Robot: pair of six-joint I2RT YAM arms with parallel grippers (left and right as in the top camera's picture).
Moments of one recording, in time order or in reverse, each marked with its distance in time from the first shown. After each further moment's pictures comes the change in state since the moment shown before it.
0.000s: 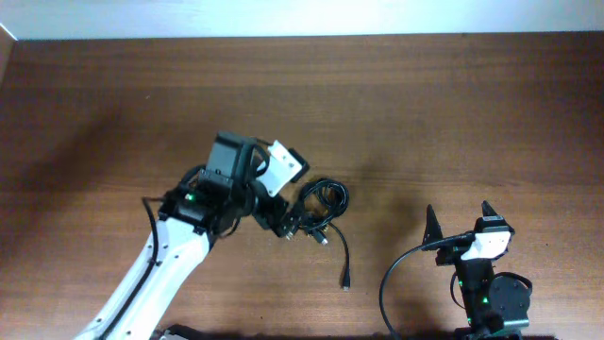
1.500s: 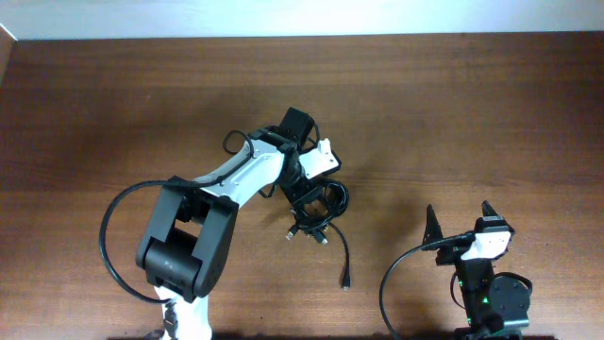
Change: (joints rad) left arm -0.090 0.730 0.338 -0.025 -0.198 0.233; right arm 0.000 0.000 0.000 0.000 0.000 -0.001
